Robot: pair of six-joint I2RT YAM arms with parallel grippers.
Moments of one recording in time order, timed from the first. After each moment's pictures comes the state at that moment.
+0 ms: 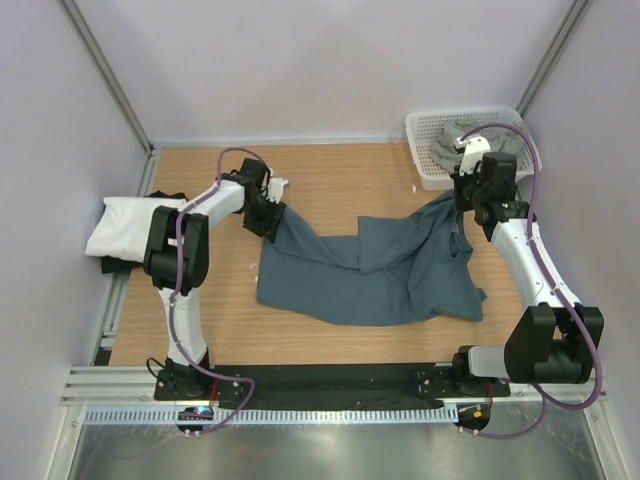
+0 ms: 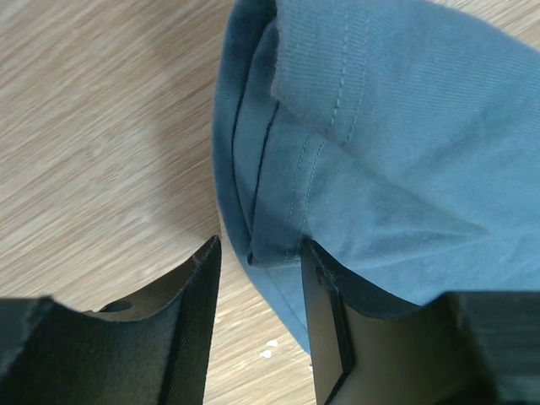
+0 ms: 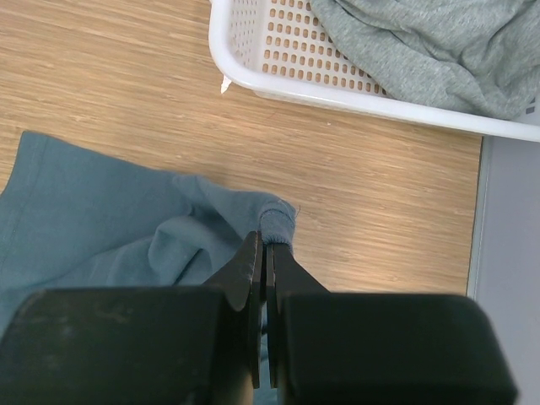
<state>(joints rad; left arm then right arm) -0.27 2.04 1.49 -0.70 0.22 0.18 -0.03 1.33 1.09 -0.31 -0.08 -0.24</state>
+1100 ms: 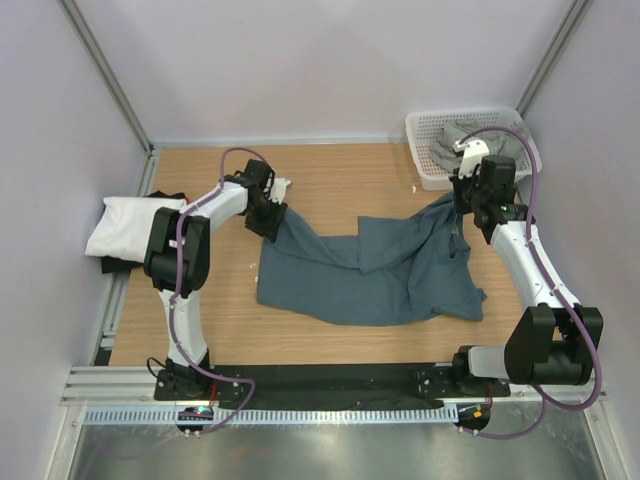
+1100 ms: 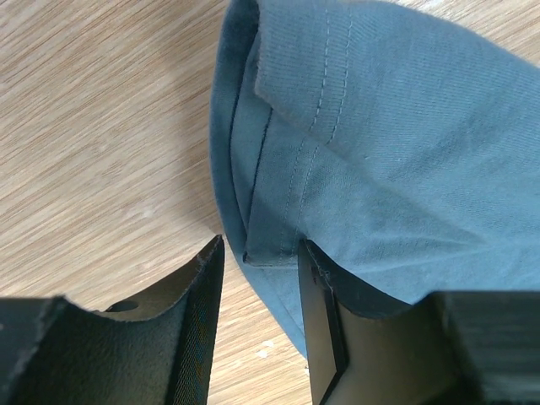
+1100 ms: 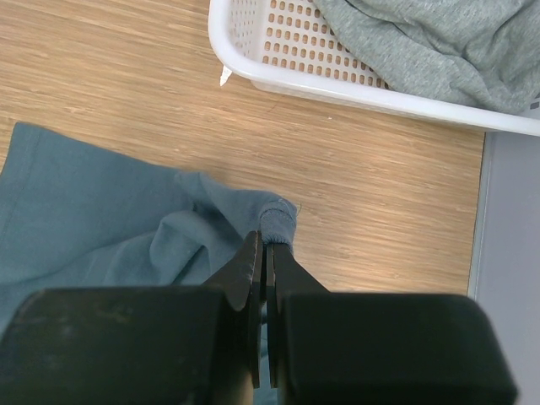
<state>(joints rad) -0.30 2.02 1.47 -0.67 0.16 0.15 -0.03 1.32 1.06 -0.30 -0.08 -0.25</state>
